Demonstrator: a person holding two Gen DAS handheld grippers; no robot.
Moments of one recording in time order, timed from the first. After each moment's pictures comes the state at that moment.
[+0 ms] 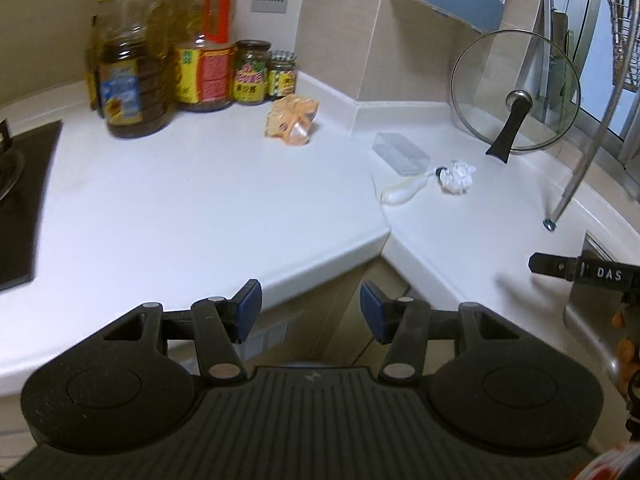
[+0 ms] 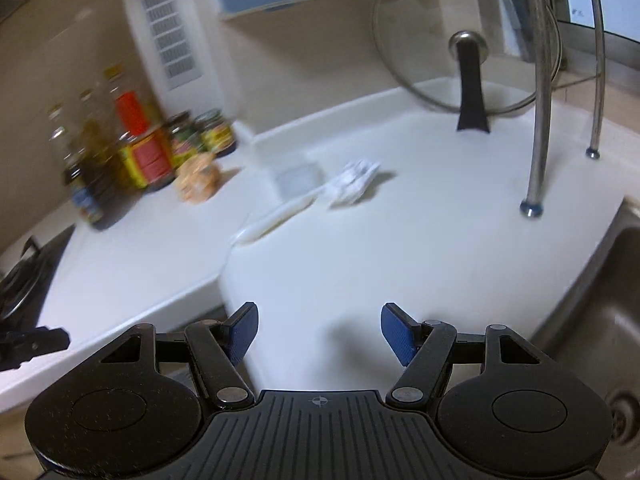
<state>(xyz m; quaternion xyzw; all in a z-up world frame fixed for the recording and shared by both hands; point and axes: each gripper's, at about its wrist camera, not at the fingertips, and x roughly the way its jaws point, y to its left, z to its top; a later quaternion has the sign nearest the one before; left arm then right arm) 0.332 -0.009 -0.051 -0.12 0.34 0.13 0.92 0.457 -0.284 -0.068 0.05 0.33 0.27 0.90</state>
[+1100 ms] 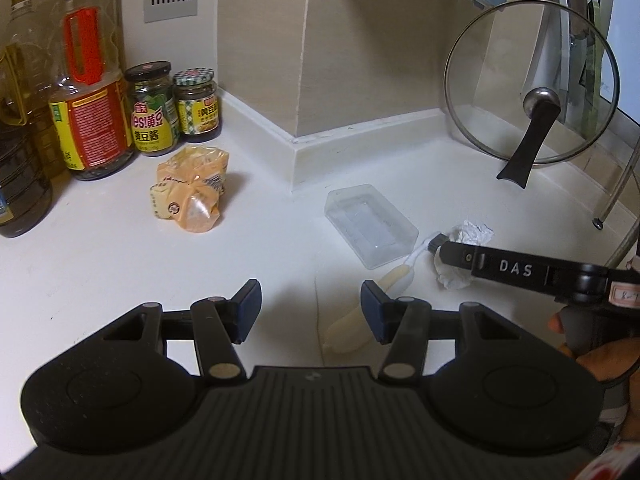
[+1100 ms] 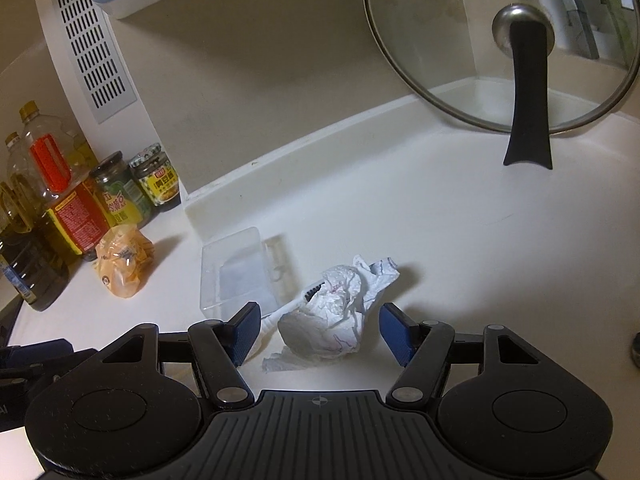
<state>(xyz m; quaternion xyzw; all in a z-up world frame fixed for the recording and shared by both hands) 0.546 -0.022 -0.065 -0.08 0.36 0.11 0.92 0.641 -0.217 -0.098 0.08 0.34 0.27 0.90</state>
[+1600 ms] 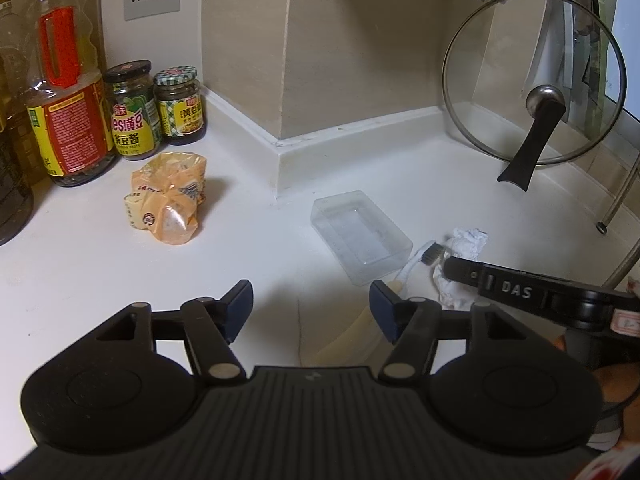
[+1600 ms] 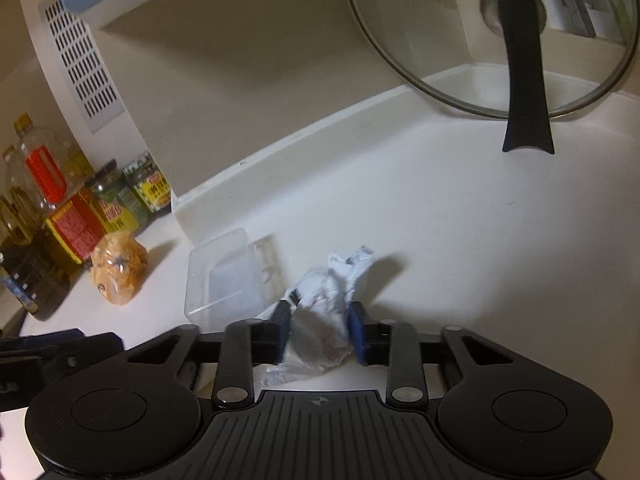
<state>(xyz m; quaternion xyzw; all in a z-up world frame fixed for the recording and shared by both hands) 0.574 -0.027 -0.071 -0.09 0.36 0.11 0.92 0.651 -0.227 -0.108 0.11 0.34 0.27 0.89</state>
